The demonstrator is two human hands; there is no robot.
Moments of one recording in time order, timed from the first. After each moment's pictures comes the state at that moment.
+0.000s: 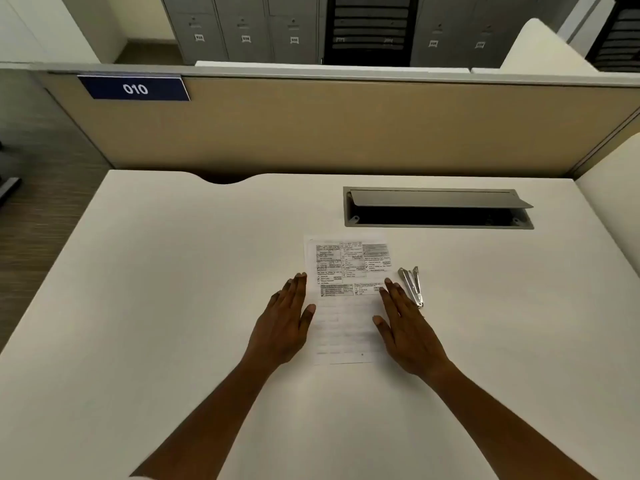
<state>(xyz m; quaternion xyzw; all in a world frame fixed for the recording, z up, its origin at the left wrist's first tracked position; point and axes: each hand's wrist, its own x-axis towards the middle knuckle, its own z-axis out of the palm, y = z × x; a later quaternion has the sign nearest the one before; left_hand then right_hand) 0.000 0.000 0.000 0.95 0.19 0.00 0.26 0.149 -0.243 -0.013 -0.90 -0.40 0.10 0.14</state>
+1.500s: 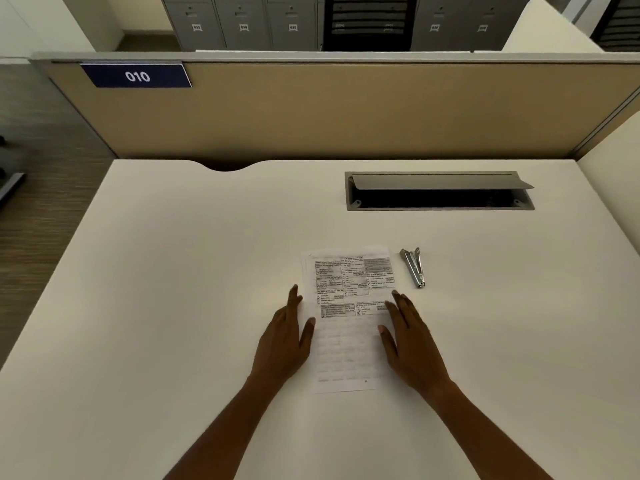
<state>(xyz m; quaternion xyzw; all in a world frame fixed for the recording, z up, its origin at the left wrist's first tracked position) -0.054 -0.037 -0.016 0.91 0.26 0.06 0.32 0.089 -0.267 -0.023 -0.91 -0.35 0.05 0.21</state>
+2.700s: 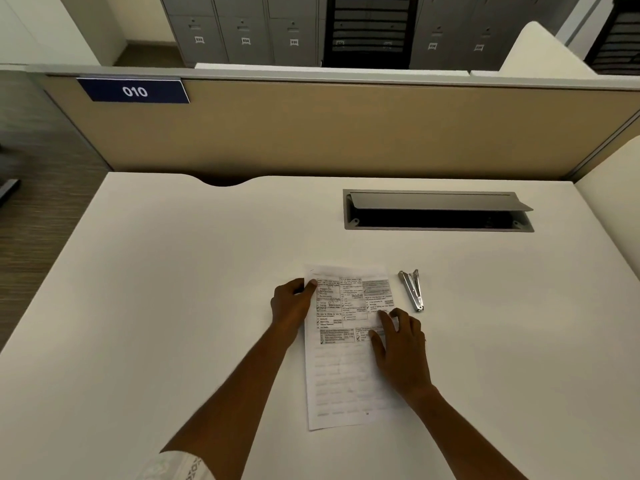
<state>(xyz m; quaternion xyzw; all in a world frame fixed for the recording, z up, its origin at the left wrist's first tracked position) 0.056 -0.004 0.012 0.62 0.46 0.06 0.63 0.117 -0.237 -0.043 -0.95 -0.28 0.02 0.15</state>
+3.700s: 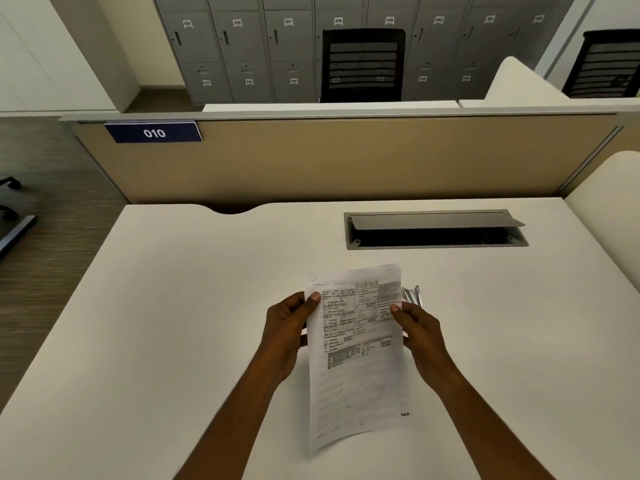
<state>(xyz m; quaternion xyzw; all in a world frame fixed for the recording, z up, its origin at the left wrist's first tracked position) 0.009 -0.017 0.106 0.52 0.33 0.08 0.78 0.142 -0.222 0.052 -0.67 -0.01 0.28 0.69</state>
